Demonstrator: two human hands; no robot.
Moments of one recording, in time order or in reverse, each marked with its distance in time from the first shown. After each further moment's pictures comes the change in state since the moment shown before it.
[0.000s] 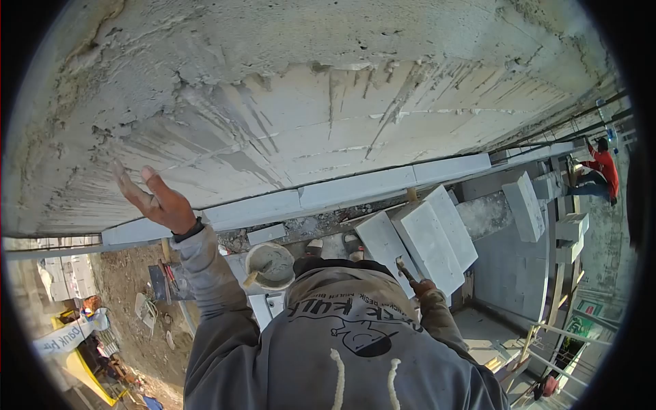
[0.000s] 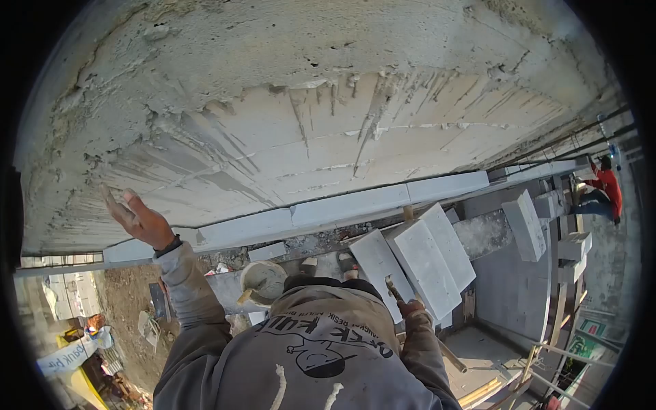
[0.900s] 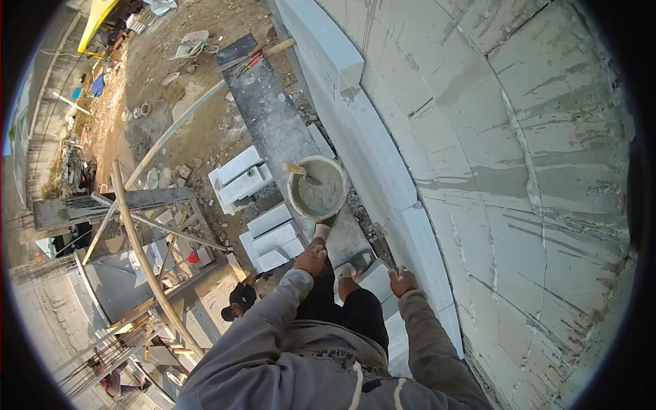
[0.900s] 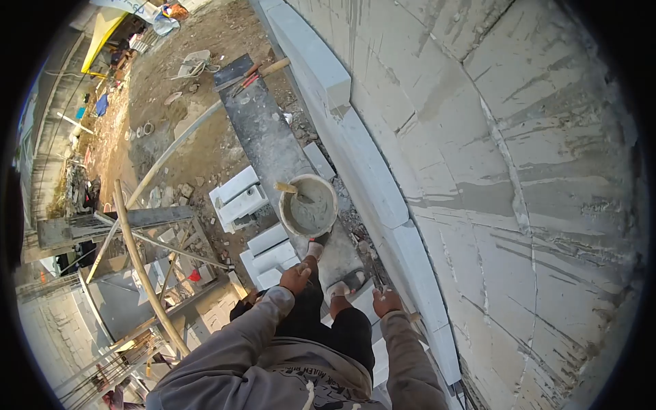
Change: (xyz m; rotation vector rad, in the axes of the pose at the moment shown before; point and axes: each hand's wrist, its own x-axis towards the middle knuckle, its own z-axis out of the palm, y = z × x) left_hand -0.508 -0.089 -0.194 0.485 -0.586 -1.593; right_hand 0.024 -0.339 0.084 -1.032 -0.086 -1.028
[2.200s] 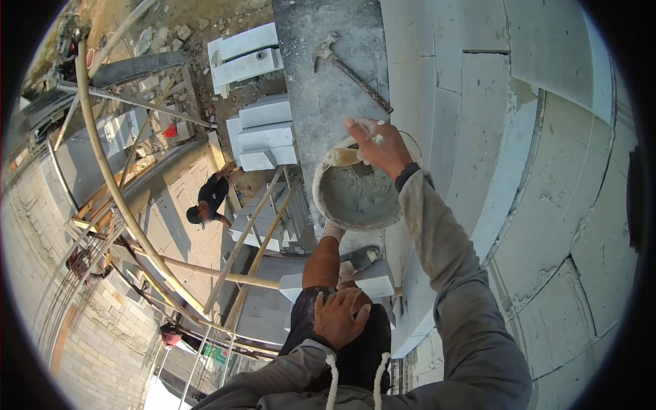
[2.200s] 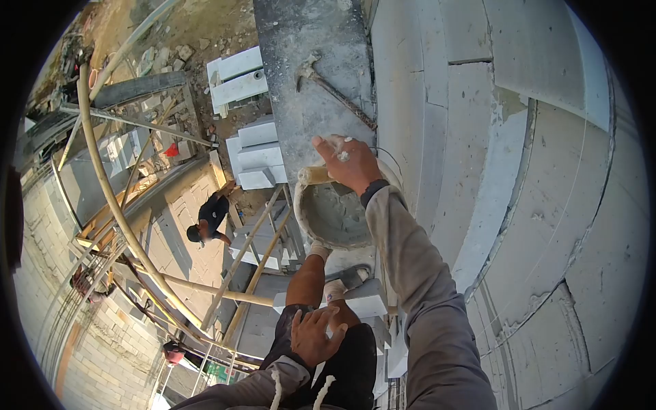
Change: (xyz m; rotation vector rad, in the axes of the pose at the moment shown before) left_hand 0.107 0.006 -0.004 -0.149 -0.134 -0.270; right_hand 0.446 -0.363 0.165 0.049 -0.378 -0.409
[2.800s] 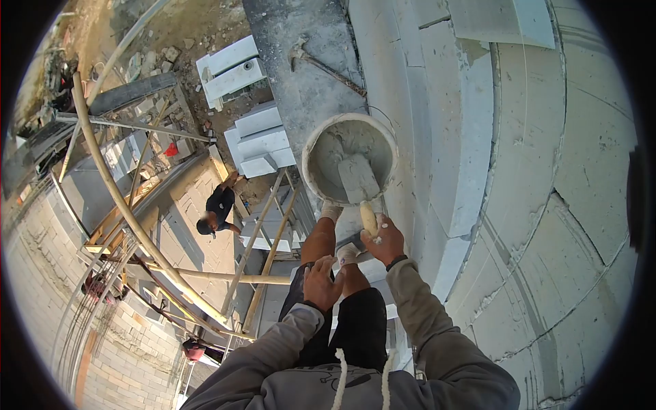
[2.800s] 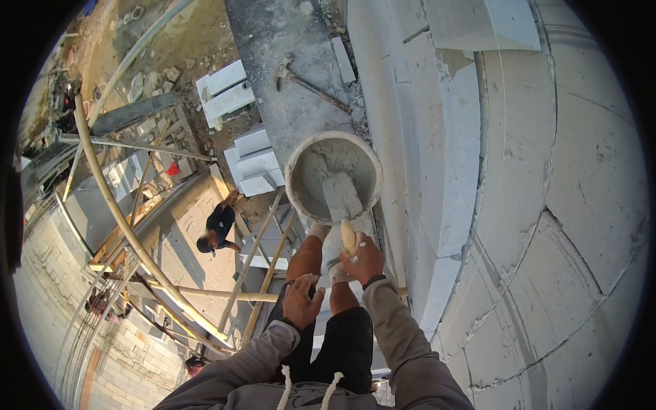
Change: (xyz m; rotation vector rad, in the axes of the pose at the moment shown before) left_hand -0.013 -0.055 0.022 -0.046 0.103 0.007; right_hand -0.250 0.121 0.053 -0.234 0.131 0.096
